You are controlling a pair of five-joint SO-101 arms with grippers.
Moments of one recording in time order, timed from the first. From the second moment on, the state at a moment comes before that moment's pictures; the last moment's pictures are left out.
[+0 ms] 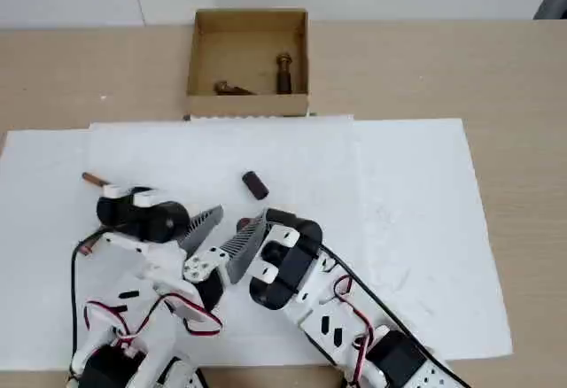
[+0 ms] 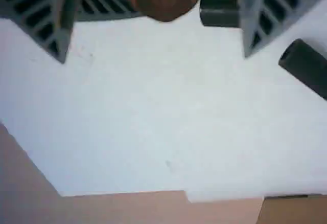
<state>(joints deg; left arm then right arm) 22.8 -103.6 72.6 63.5 24.0 -47.5 -103.0 88.4 39.1 10.0</state>
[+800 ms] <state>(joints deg) -1.7 -103.6 84.5 63.5 2.3 -28.7 -102.6 83.3 45.7 3.7</state>
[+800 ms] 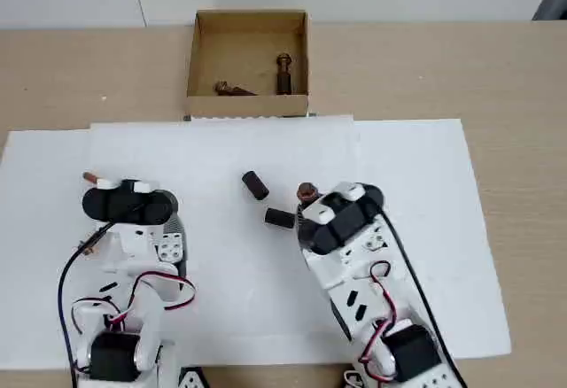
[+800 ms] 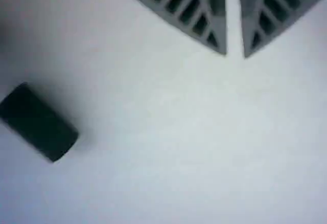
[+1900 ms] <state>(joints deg) -3.6 -103.6 92.9 63.5 -0.4 -24.4 -1.1 3.7 32.7 4.4</state>
